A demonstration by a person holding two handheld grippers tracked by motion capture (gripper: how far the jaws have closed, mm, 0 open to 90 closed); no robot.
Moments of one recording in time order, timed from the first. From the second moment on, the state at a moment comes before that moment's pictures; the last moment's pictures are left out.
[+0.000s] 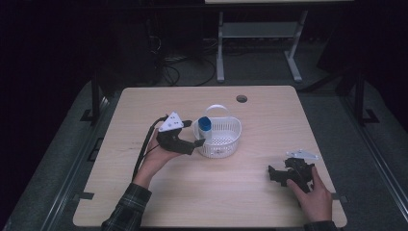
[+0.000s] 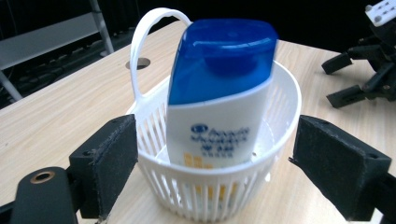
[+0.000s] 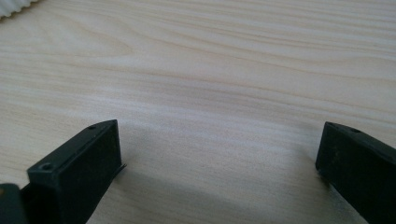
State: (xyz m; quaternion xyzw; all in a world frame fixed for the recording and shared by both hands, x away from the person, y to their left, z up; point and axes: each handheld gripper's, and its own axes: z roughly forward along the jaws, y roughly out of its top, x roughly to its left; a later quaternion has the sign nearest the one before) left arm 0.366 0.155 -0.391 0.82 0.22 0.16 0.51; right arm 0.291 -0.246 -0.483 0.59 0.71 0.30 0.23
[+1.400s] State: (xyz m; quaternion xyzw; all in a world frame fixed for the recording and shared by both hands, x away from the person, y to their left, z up) left arm 0.284 0.265 -0.428 0.84 0.30 0.20 0.41; right arm 0.291 -0.246 -0.483 0.59 0.71 0.30 0.23
